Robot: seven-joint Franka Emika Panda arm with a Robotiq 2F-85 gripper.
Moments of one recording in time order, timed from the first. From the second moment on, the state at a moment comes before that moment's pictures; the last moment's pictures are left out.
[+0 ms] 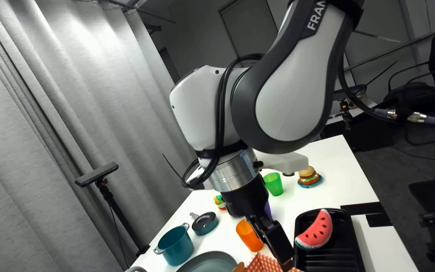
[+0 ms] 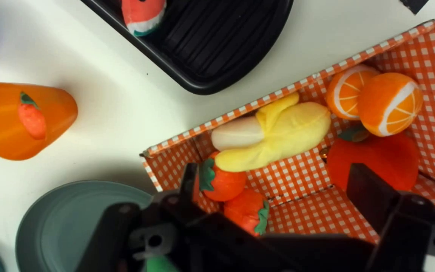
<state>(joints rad) 0.14 0.06 0.16 -2.26 -0.13 2.32 -0.32</state>
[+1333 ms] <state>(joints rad) 0.14 0.27 0.17 -2.18 -0.13 2.32 -0.32</state>
